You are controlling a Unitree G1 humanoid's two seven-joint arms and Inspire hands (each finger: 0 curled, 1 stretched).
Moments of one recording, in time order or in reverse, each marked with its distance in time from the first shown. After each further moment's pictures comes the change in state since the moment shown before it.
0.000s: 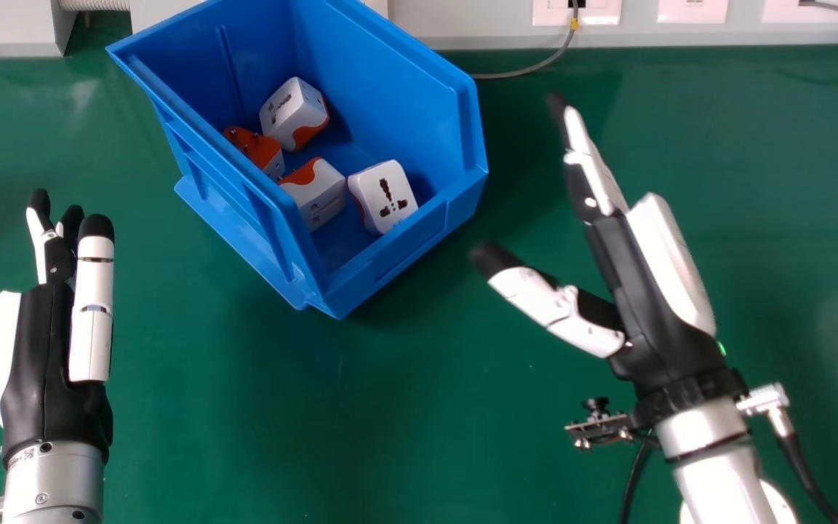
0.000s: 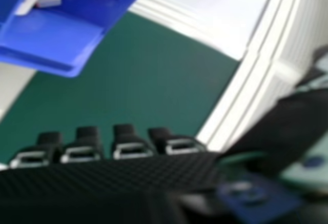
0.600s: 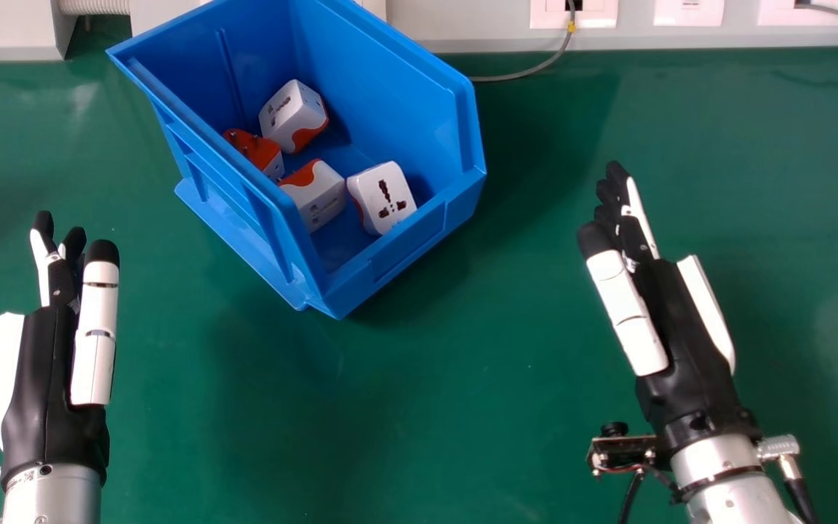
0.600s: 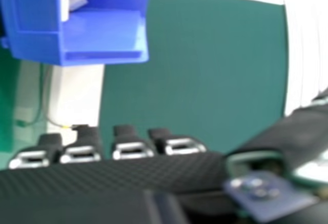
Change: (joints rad) left arm 0.039 0.007 -0.002 0.052 0.020 -0.071 -0.004; right arm 0.072 0.116 -0.112 -0.003 0.325 0.126 0.185
